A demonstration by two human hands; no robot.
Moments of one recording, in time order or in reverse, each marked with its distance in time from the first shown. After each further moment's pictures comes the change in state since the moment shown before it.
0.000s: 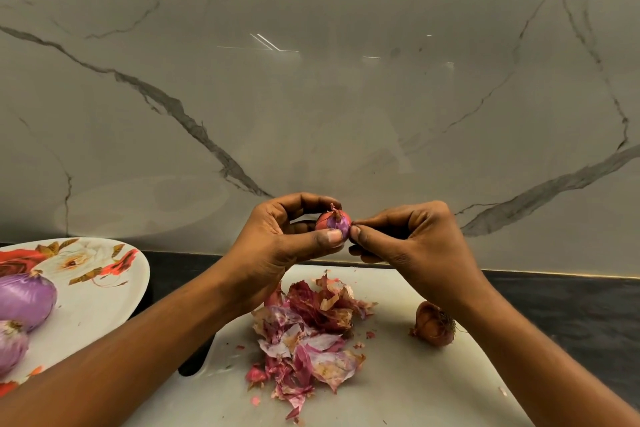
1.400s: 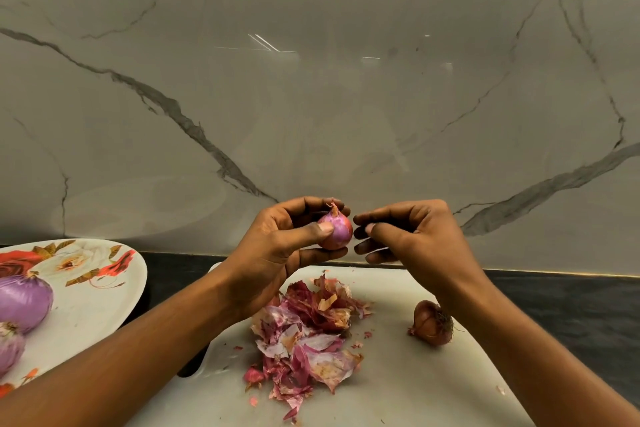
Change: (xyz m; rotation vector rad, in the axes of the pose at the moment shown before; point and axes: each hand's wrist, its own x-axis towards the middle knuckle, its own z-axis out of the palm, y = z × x) left_hand 0.004 -0.008 0.000 -0.146 -0.098 -0.036; right_hand 0.003 -0.004 -0.001 0.064 0.076 0.207
